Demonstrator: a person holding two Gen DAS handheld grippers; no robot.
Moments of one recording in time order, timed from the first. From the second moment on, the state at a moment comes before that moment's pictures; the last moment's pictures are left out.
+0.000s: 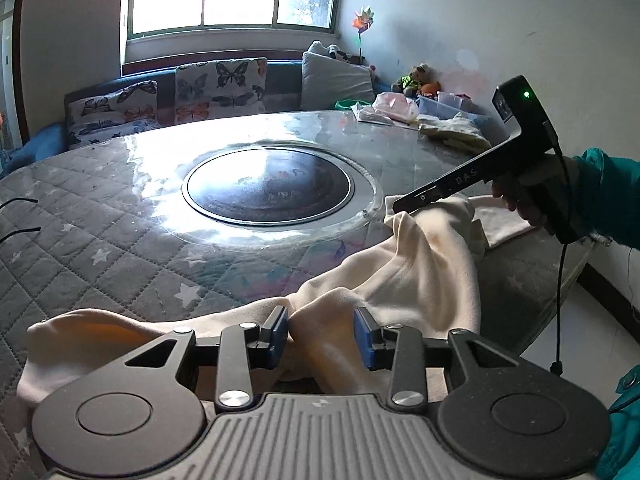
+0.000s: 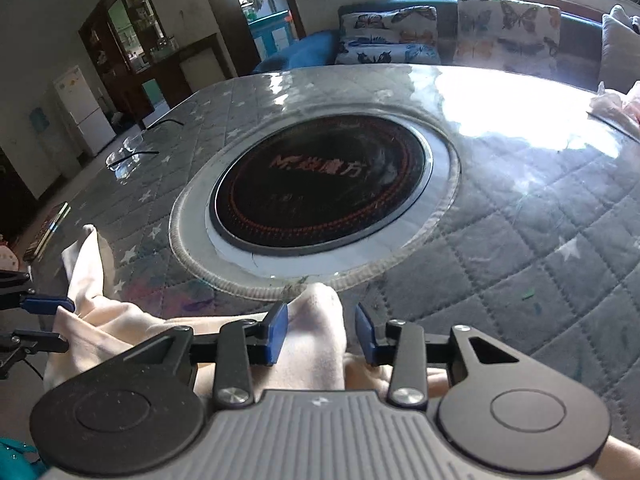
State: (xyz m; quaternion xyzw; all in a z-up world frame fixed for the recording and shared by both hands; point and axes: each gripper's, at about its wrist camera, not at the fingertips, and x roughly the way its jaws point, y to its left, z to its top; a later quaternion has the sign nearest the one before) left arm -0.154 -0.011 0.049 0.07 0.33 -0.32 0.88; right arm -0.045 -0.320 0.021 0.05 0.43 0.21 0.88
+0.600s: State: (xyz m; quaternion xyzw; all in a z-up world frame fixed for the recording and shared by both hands) left arm -0.116 -0.021 0.082 0.11 0.26 -0.29 0.92; right arm -0.056 -0.312 0.053 -0.03 0.36 0.18 0.91
